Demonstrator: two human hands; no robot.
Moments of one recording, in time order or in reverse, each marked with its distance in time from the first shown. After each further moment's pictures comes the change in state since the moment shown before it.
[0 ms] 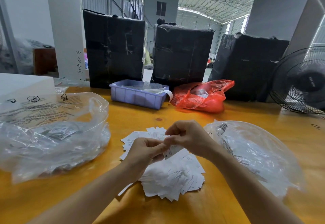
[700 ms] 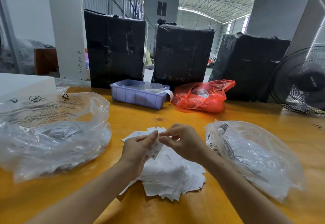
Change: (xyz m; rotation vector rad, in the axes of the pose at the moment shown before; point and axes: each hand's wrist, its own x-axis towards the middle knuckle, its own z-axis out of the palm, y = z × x) left_hand 0.009 -0.001 -0.006 -0.271 0.246 -0.030; right_hand -0.002 -0.003 0.019 -0.099 0.034 -0.031
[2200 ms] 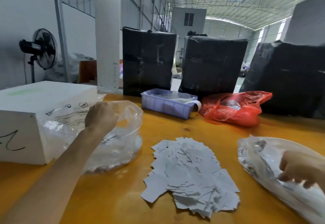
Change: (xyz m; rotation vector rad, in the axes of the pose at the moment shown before) left_hand 0.033 0.140 -0.122 1.592 0.691 0.484; right_hand -0.023 0.117 -0.121 -0.586 -0.281 0.871
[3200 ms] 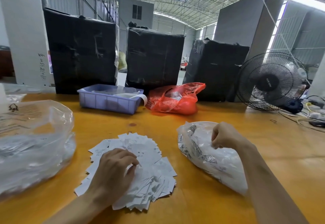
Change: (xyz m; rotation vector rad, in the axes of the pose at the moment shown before) left_hand -0.151 0.110 0.079 -0.432 -0.069 0.814; right_hand -0.003 0.020 -0.010 0.204 0.268 -0.140
